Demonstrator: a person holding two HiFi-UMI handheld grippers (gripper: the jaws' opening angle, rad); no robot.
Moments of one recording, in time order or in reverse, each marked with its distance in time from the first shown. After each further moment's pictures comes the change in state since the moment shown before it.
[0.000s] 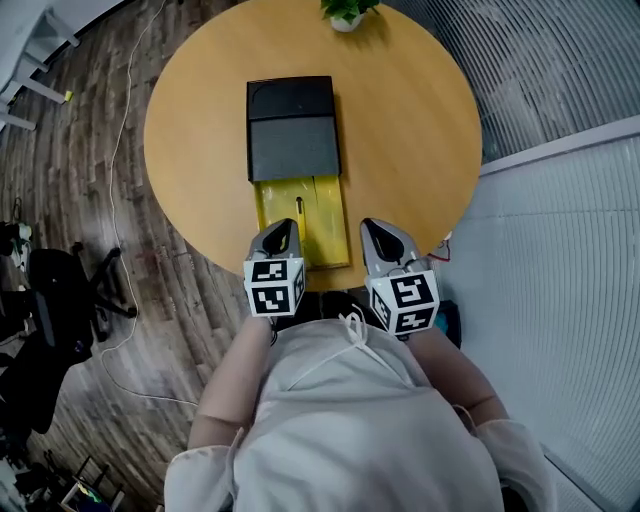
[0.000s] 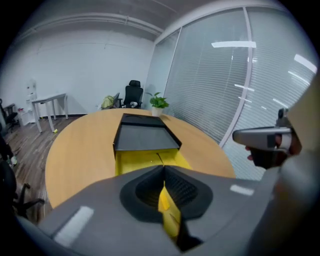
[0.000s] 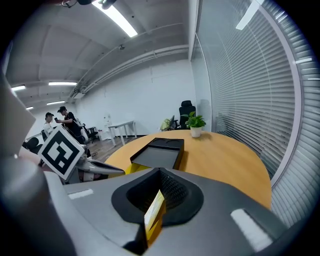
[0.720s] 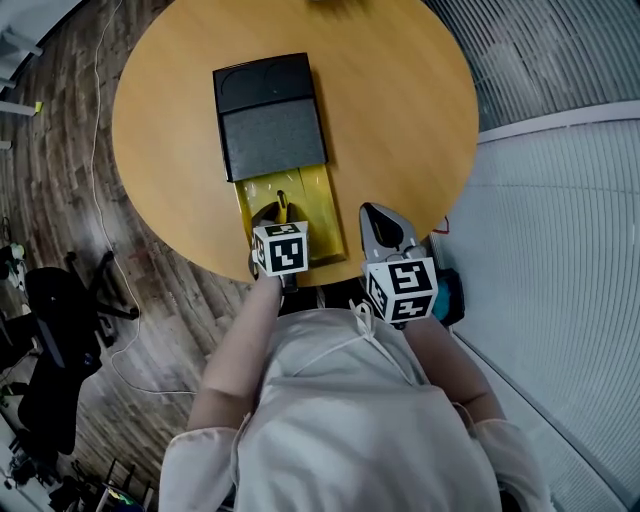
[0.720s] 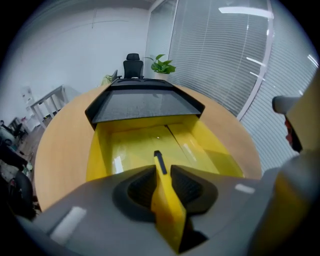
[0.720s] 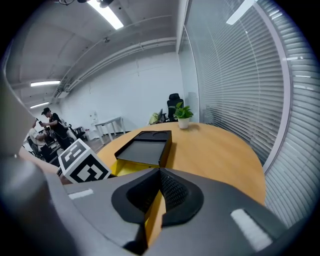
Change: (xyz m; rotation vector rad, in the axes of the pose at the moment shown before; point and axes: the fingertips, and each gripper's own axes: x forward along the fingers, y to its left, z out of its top) left arm 0.094 0.021 -0.051 0.054 0.304 0.095; right arm 0.028 -0.033 -0.022 0.088 0.076 -0.116
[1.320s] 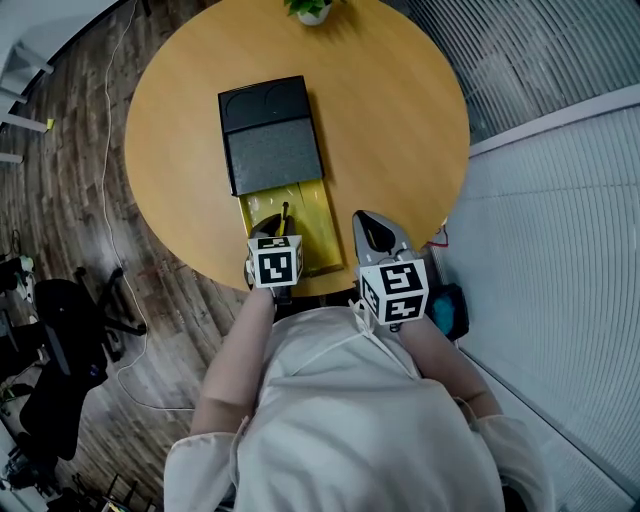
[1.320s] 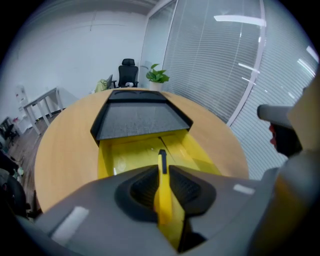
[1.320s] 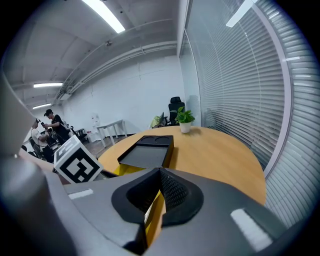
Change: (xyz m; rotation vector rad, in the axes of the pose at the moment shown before) left arm -0.032 -0.009 0.016 0.021 -0.060 -0.078; right arm -0.013 0.005 0.014 -0.004 -0.035 0.016
